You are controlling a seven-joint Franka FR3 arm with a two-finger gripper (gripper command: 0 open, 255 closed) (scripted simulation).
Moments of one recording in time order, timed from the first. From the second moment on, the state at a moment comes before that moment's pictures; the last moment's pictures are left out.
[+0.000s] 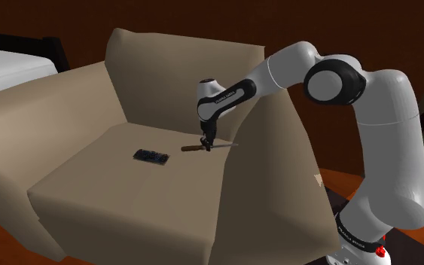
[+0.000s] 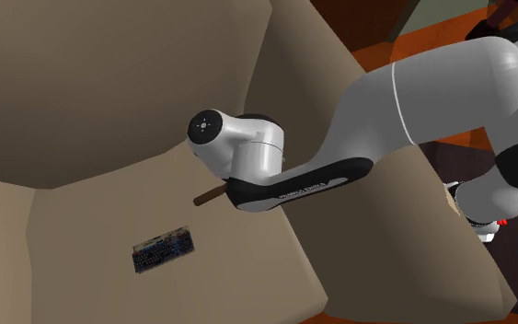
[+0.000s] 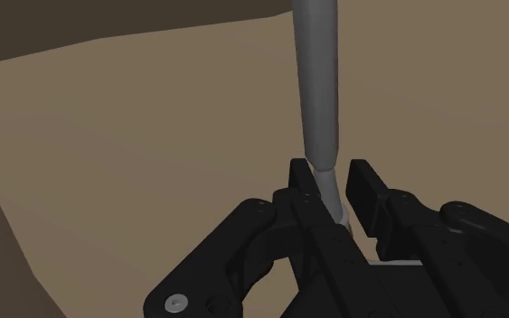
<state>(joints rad) 0.08 0.59 0.01 -1.72 -0.03 2.18 -0.24</state>
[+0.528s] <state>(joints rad) 0.08 0.53 0.01 -1.70 -0.03 2.11 -0.24</state>
